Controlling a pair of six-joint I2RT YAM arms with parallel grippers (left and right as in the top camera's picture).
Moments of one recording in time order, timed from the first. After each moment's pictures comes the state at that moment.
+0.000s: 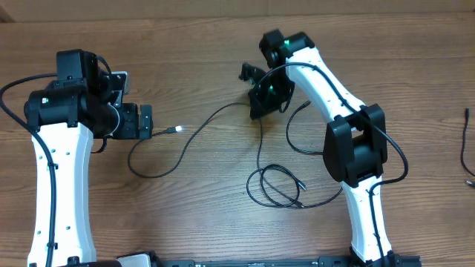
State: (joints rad) left arm 0.13 1.47 1.51 -1.31 0.11 0.09; right arm 0.39 2.38 2.15 -1.38 -0.45 -0.26
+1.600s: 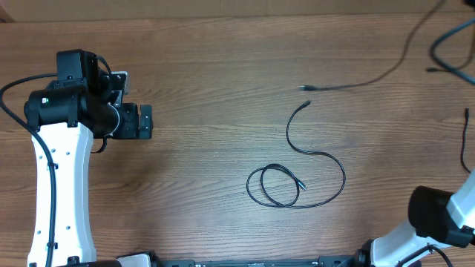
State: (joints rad) left arm 0.13 1.47 1.51 -1.31 0.11 0.09; right arm -0.24 1.83 2.66 -1.25 0.07 0.23
